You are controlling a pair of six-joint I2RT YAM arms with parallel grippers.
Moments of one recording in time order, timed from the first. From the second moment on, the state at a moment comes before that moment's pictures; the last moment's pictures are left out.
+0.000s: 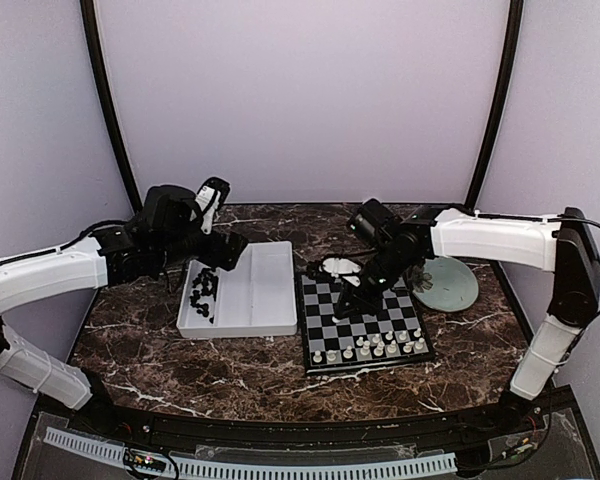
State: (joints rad) left arm -0.77 1.29 0.98 -0.18 -0.30 -0.04; right arm 0.80 1.71 1.33 -0.78 -0.43 -0.48
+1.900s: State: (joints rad) left arm -0.71 1.36 1.06 -0.28 -0.20 -0.19; right arm 0.96 1.78 1.22 -0.75 -0.09 -0.58
